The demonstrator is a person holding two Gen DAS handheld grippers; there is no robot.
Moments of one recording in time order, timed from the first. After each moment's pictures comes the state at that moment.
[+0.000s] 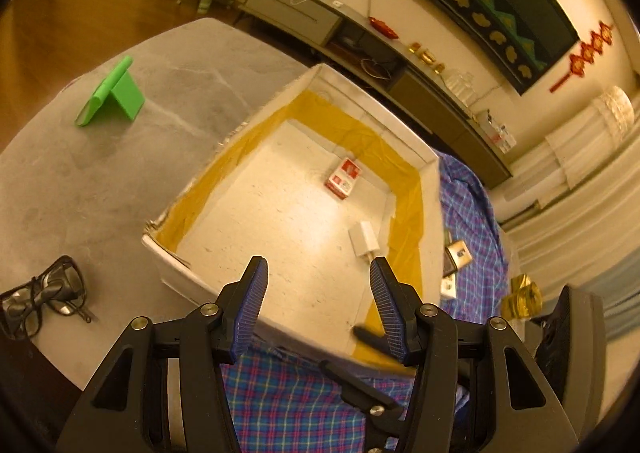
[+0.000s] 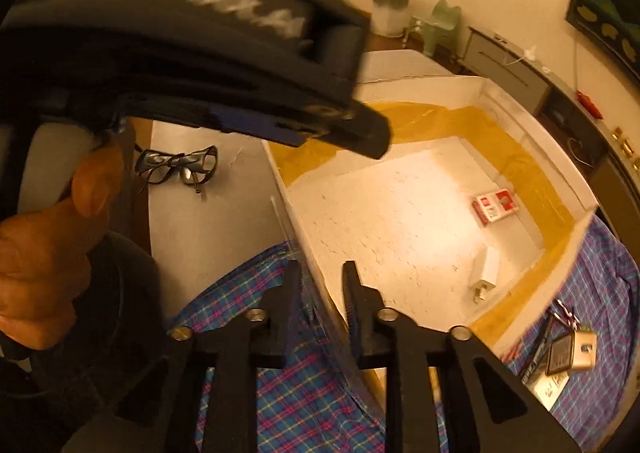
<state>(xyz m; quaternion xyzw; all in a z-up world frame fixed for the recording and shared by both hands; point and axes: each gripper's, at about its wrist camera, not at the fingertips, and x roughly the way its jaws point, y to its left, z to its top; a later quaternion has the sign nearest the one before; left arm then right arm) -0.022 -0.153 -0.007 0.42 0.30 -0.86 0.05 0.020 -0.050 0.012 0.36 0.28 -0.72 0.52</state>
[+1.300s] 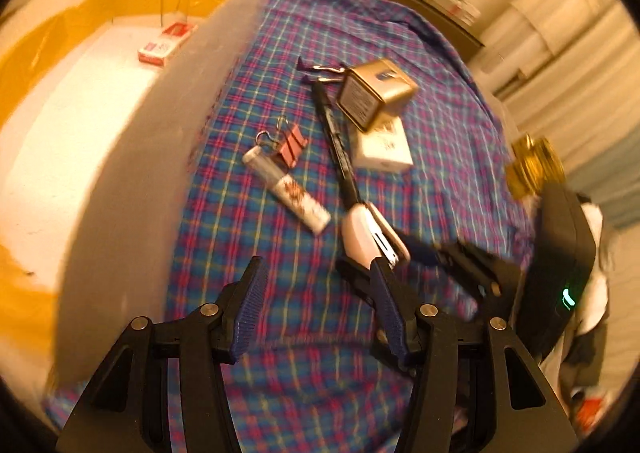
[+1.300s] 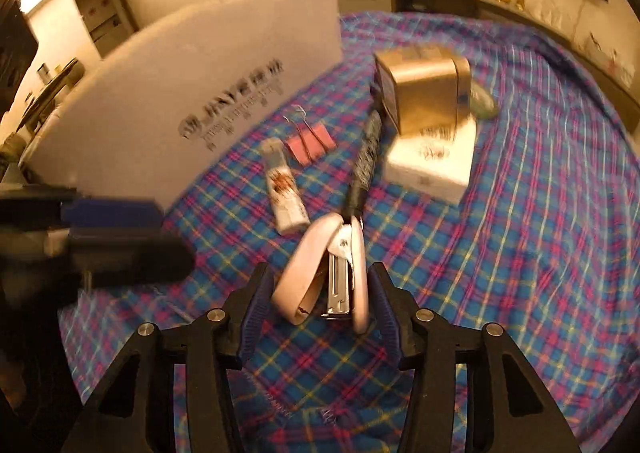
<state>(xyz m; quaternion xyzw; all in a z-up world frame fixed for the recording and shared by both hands) -0.095 0.049 -0.096 0.54 0.20 -0.82 -0.05 -0.106 0.153 -0.076 0.47 0.12 -0.80 0.35</state>
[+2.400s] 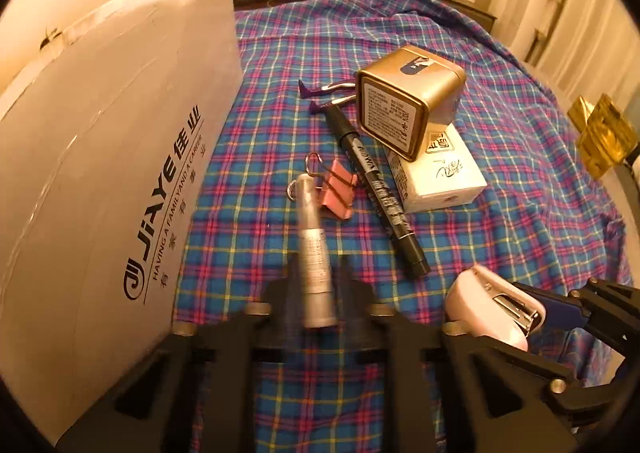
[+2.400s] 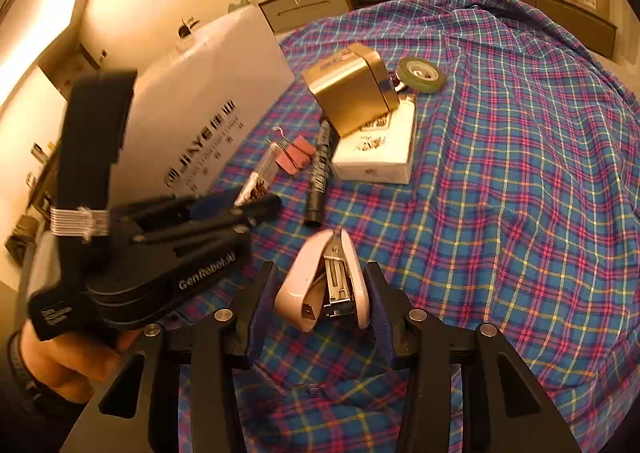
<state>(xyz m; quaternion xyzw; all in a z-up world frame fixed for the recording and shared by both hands) -0.139 0.084 -0.130 0.50 0.03 -0.87 0.01 -0.109 0.187 -0.061 0.50 0.03 -0.80 0.33</state>
